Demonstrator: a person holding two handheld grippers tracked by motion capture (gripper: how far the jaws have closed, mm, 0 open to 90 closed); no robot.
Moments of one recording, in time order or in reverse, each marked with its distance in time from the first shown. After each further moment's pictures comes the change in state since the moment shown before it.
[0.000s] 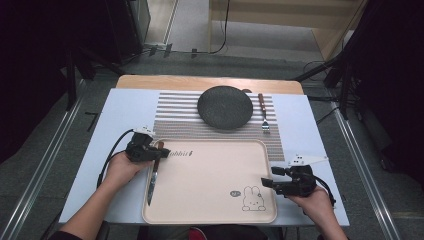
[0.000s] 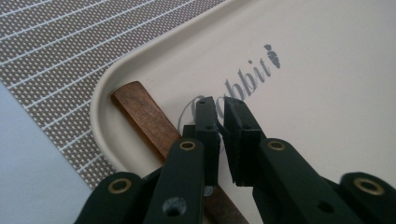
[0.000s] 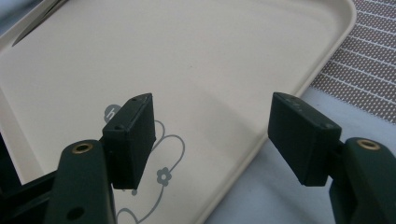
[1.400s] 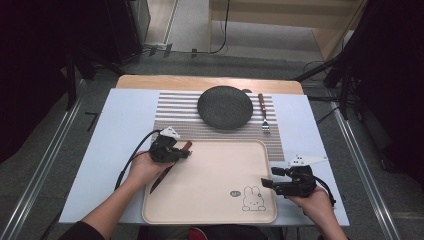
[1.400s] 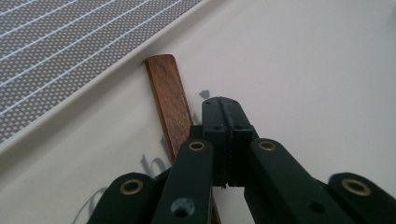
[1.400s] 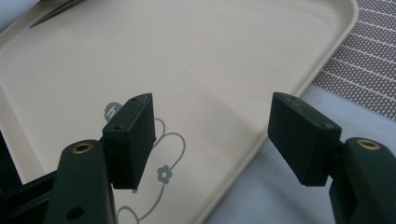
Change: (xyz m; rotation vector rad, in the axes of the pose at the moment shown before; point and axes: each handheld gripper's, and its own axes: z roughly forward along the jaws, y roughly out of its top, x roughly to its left) left arm -0.040 0.024 0.041 0.013 0.004 0.116; right arm 0.000 -0.001 0.000 0.002 -0.001 -0.001
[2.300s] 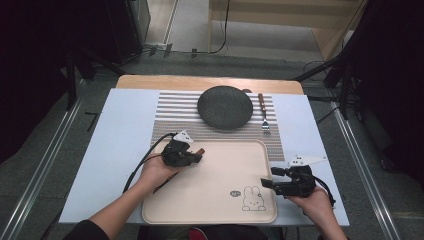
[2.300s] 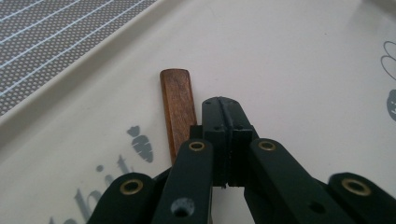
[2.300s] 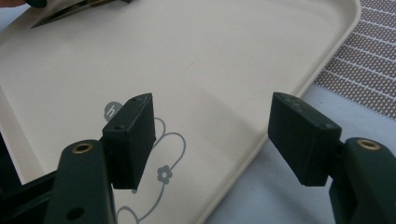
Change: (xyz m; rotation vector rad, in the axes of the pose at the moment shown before) left arm -0.028 0.012 0.020 0.001 -0.047 0.072; right arm 0.000 0.000 0.001 0.005 0.003 0.000
